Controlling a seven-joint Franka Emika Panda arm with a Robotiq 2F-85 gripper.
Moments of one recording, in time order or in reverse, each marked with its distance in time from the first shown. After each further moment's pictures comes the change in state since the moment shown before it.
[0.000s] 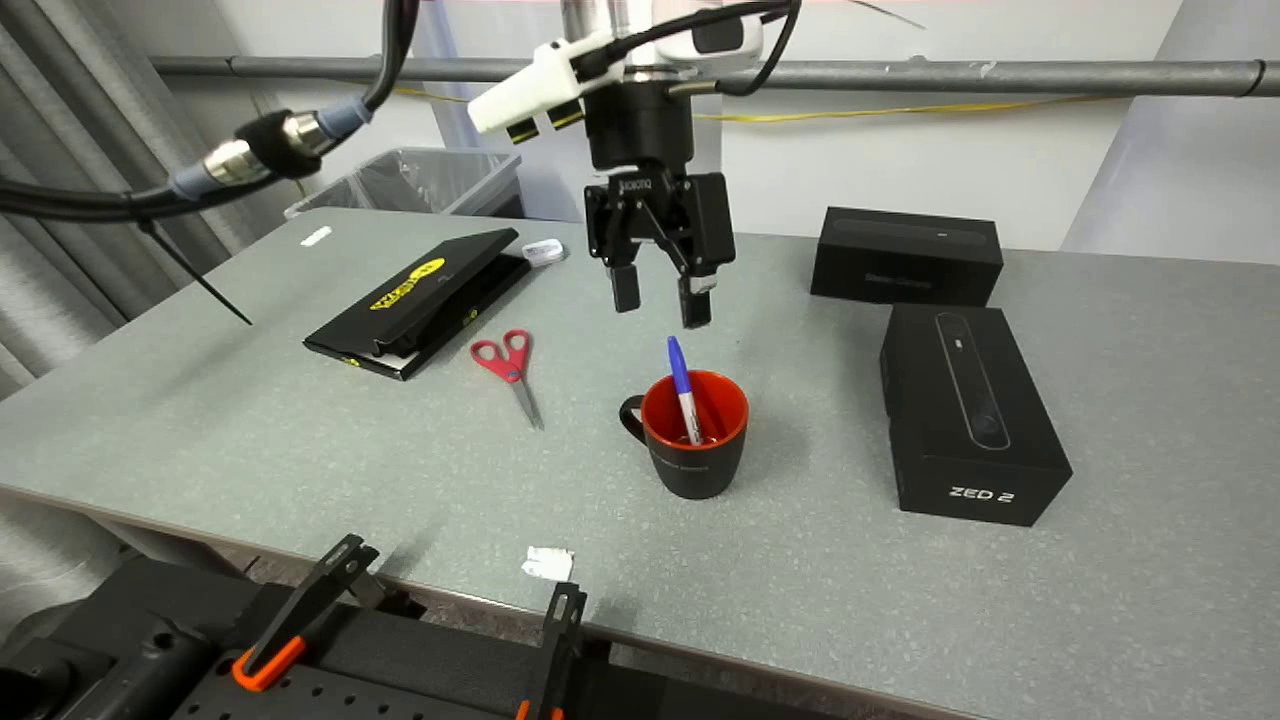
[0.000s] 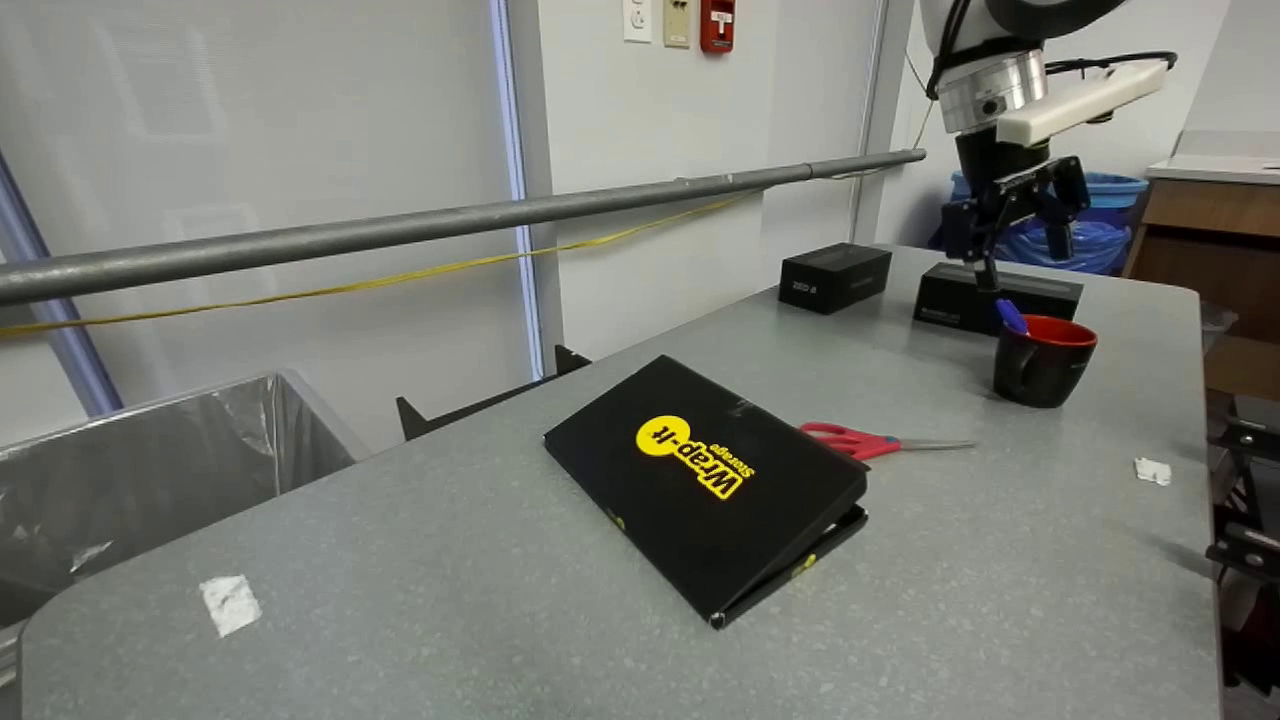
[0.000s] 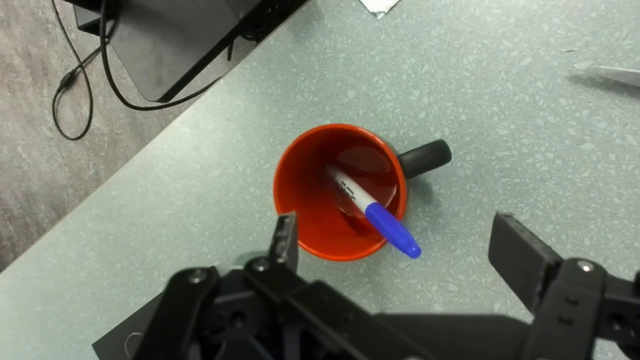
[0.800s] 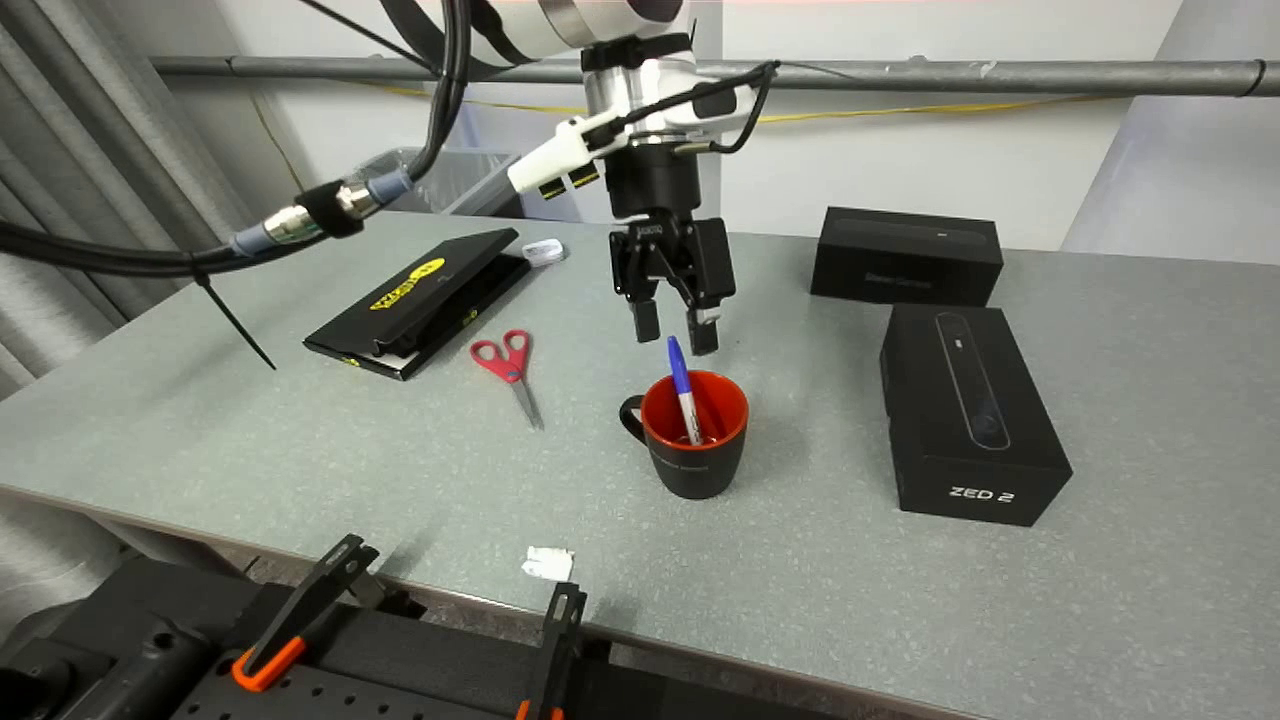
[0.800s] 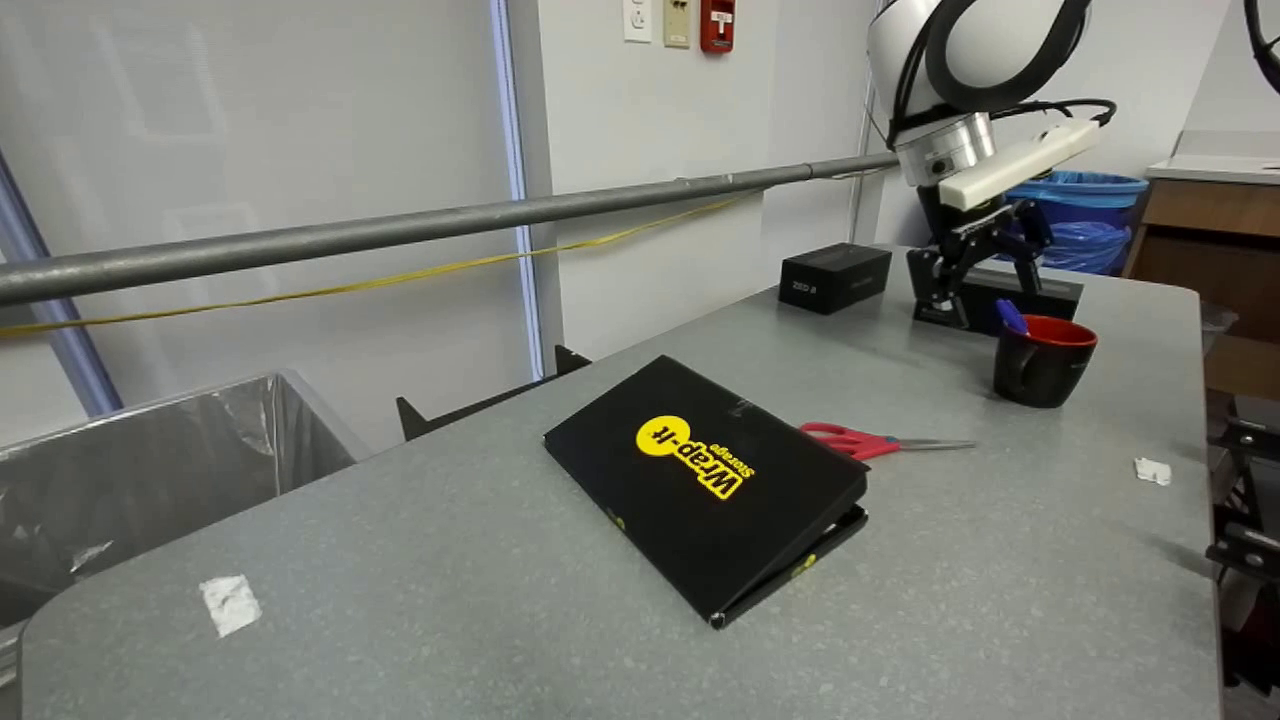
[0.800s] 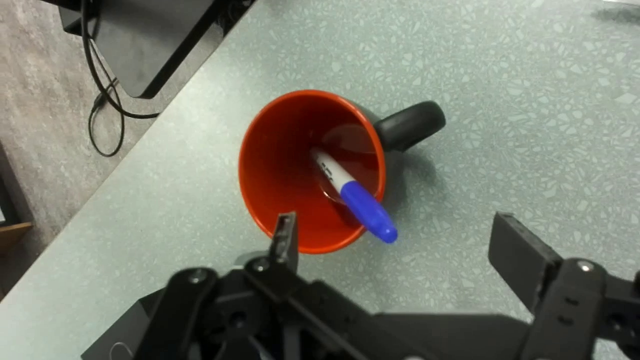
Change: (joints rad) arm 0.022 0.187 -0.002 0.121 -0.028 0.001 0.130
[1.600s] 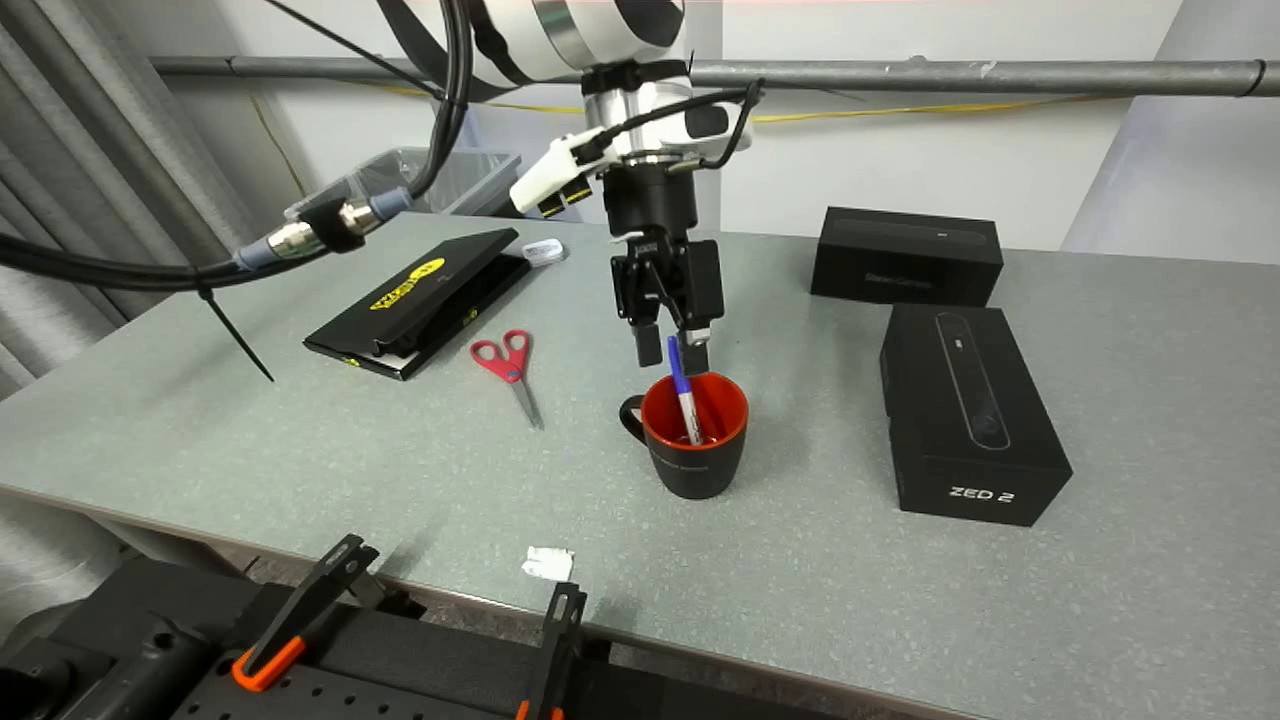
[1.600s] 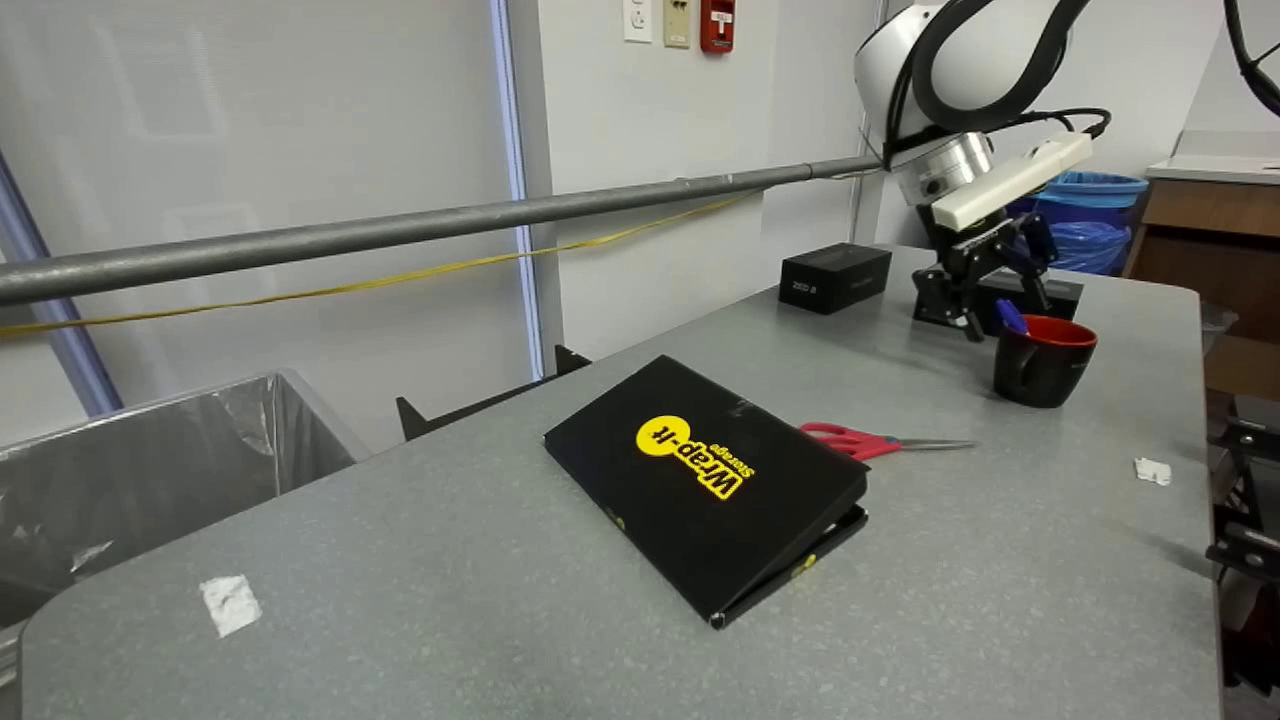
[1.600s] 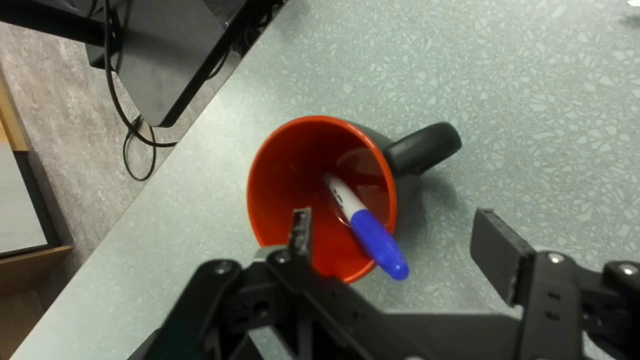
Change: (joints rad) arm 0.026 0.045 -0.017 0.025 0.000 -0.061 0.056
